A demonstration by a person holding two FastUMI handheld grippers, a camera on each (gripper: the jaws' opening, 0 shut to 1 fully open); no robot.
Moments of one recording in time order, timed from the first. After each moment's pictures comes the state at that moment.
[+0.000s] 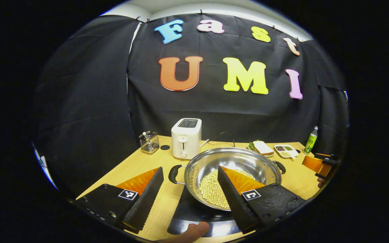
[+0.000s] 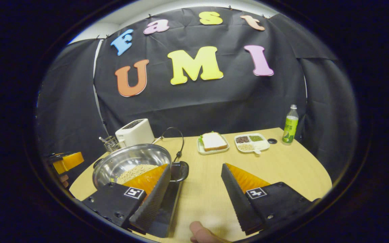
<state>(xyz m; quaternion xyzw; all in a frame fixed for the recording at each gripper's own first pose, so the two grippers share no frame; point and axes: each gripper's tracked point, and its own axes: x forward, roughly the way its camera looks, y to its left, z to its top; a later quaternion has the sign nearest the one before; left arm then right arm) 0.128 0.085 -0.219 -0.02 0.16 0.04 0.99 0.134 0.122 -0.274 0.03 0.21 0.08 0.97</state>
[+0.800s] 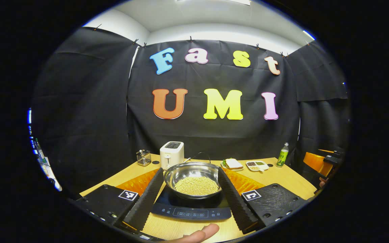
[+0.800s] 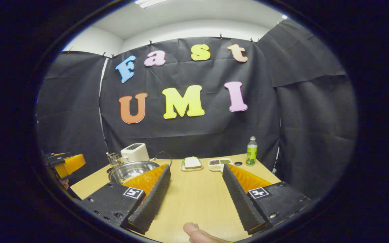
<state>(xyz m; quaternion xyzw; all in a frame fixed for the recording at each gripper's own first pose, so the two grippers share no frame) -0.010 0.004 -0.119 -0.02 0.05 0.01 1.00 -0.019 0.019 -0.140 0.01 0.09 0.05 0.99</state>
